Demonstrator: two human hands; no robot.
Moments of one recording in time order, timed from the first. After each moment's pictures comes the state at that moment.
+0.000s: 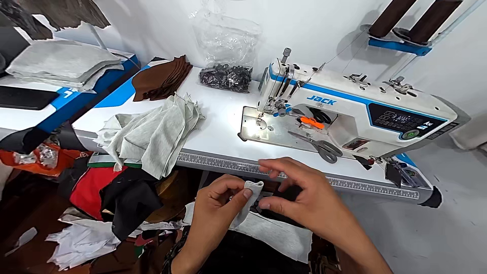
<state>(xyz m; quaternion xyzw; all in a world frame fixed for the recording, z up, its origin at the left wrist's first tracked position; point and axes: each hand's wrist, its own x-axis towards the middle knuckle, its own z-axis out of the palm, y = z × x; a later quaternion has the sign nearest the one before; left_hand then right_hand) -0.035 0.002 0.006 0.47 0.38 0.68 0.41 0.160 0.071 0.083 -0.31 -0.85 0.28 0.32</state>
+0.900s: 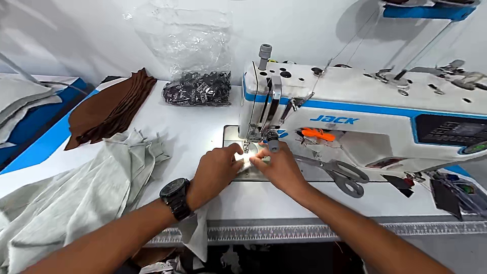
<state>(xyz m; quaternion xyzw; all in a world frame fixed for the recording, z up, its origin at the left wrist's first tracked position) -0.058 0.253 0.002 0.75 0.59 0.23 0.16 0.143 0.298 -0.028 -0.50 -0.79 0.16 0.30</state>
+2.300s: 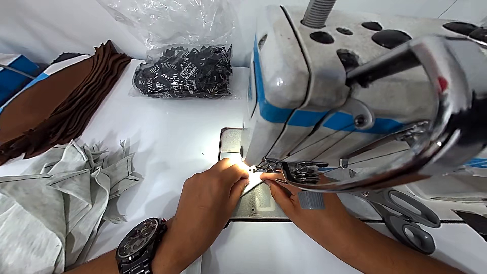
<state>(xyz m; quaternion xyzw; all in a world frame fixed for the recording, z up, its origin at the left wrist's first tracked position) -0.057 0.274 -0.030 0.75 0.60 0.28 0.03 0.160 0.310 -0.049 -0.44 -0.86 0.04 0.24</state>
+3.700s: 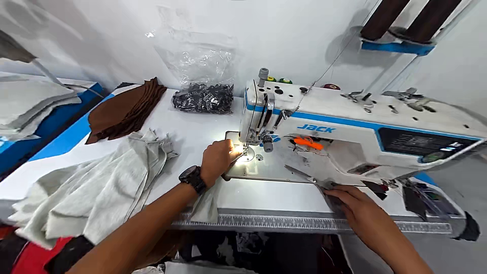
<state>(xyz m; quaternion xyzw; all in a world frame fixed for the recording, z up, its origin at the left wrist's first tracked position) -0.061 0.283 -0.002 0.68 0.67 0.21 0.18 0.349 0.201 -0.020 -0.55 -0.82 0.02 0.18</state>
